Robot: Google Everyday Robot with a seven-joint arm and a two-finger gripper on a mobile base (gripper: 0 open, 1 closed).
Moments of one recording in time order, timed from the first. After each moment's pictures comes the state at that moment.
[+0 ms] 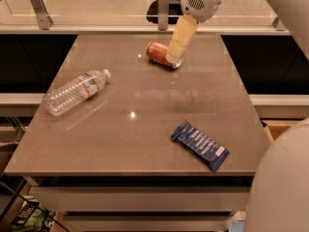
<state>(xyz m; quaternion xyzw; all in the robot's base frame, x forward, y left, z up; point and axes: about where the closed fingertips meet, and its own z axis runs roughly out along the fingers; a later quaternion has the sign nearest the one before) 0.639 -0.097 0.954 -0.50 0.85 0.00 0.16</state>
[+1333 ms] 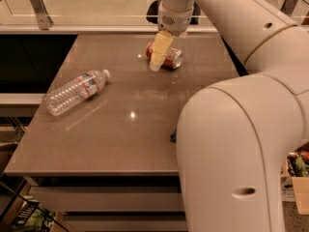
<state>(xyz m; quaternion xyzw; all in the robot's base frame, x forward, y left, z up) 0.695 -0.059 0.881 -0.50 0.86 0.01 0.08</state>
